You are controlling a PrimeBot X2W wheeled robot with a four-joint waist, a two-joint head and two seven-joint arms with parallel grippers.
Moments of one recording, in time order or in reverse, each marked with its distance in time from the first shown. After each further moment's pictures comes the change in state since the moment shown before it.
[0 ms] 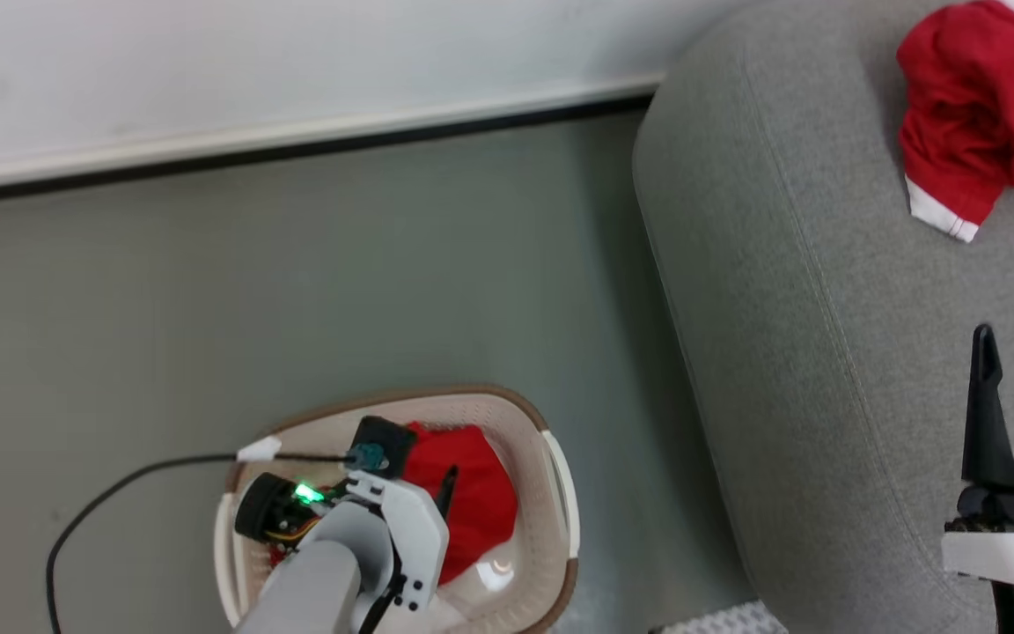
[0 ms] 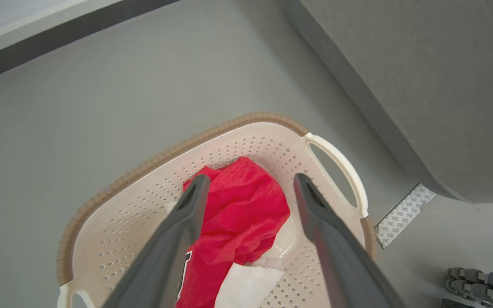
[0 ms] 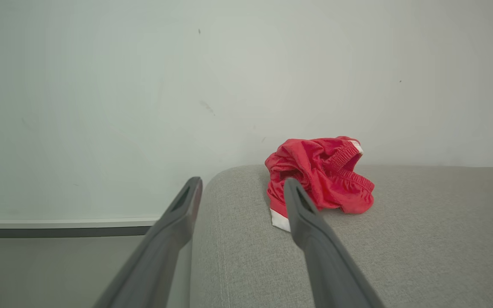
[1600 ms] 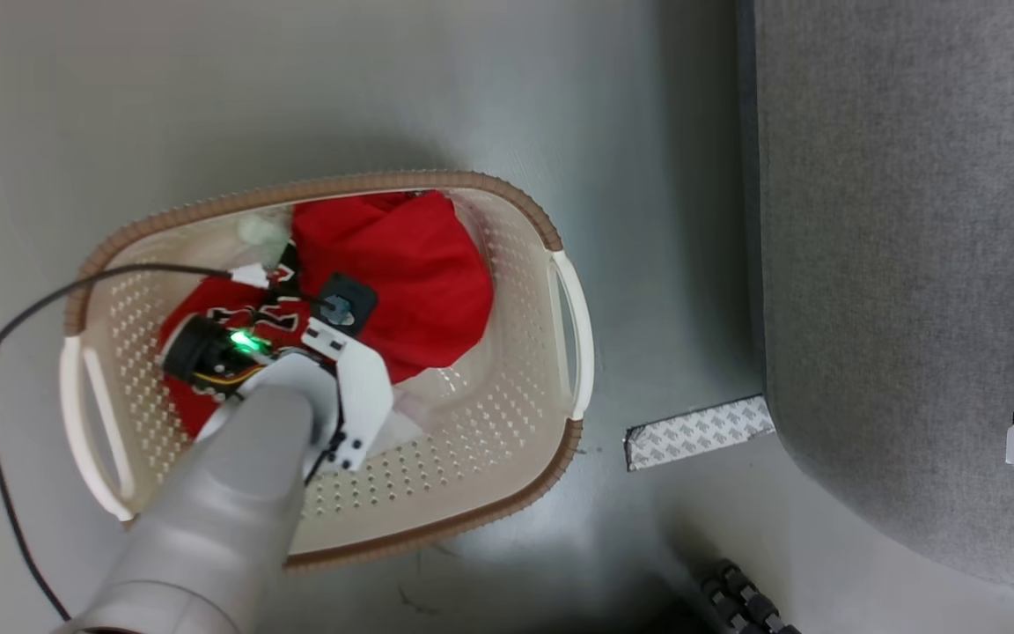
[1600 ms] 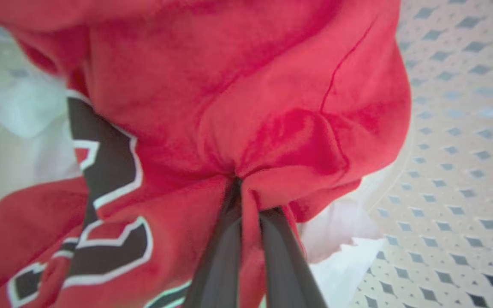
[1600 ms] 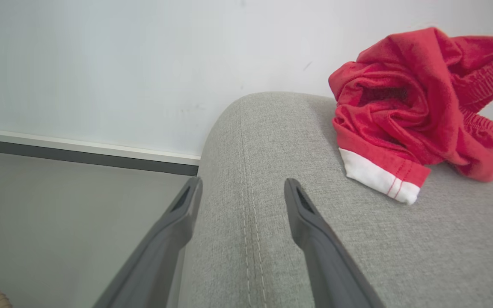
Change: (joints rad) left arm -0.466 0.053 -0.163 0.484 0.085 -0.022 -0.005; right arm -0.177 -0.001 -0.028 -0.197 0.026 0.000 0.000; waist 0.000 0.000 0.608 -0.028
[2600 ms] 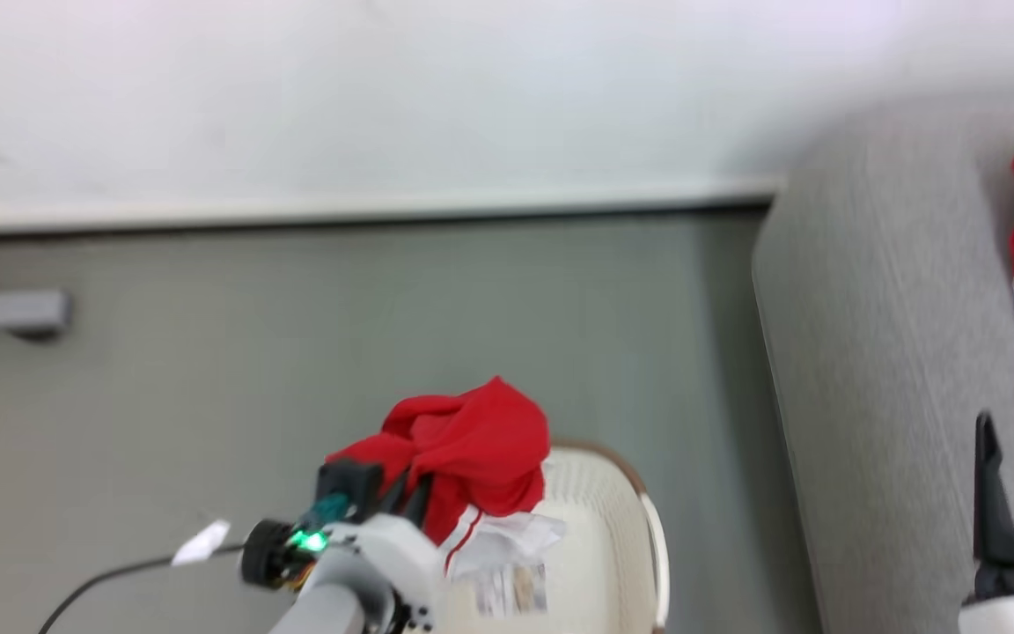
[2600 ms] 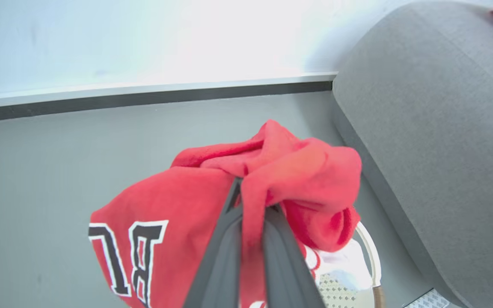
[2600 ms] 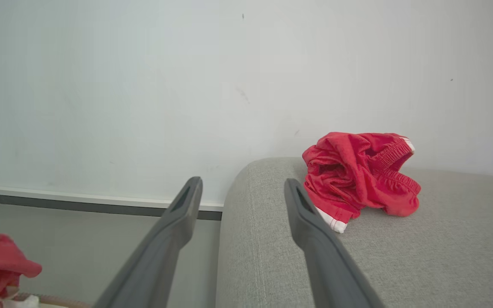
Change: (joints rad) left arm 0.478 -0.038 0.023 -0.414 -0.381 0.103 -0.299; right arm 0.257 -0.026 -0.016 0.283 -0.104 0.000 0.000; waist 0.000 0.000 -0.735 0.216
